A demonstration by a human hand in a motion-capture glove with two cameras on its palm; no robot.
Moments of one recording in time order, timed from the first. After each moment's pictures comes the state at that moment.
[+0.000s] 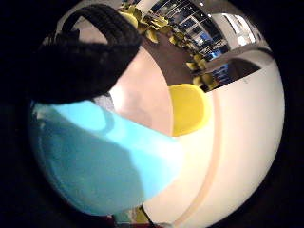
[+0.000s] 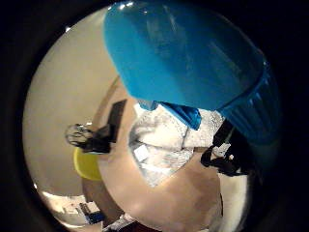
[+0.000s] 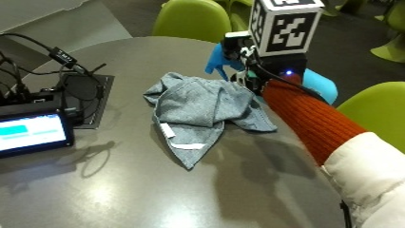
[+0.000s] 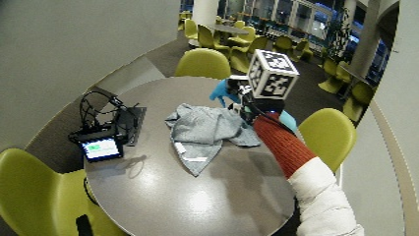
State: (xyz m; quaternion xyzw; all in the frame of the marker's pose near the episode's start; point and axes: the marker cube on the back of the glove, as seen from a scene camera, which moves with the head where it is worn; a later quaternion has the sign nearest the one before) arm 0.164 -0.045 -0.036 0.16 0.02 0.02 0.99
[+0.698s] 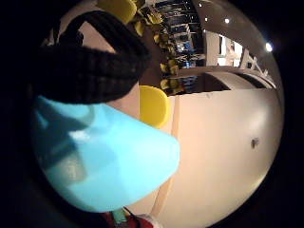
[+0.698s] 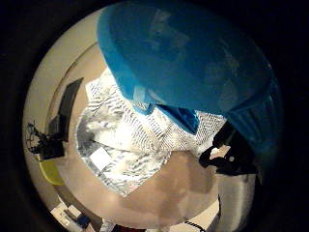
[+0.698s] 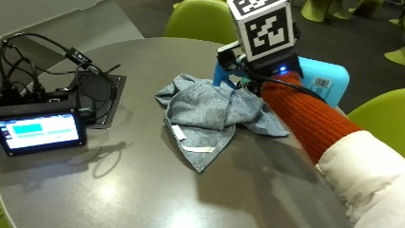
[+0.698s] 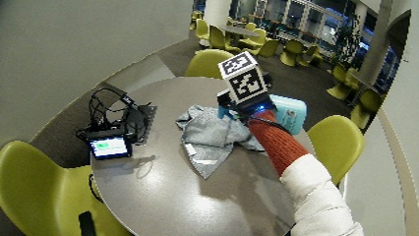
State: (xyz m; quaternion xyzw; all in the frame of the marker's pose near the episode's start) arm 0.166 -0.053 -0.032 0.10 0.16 0.03 0.98
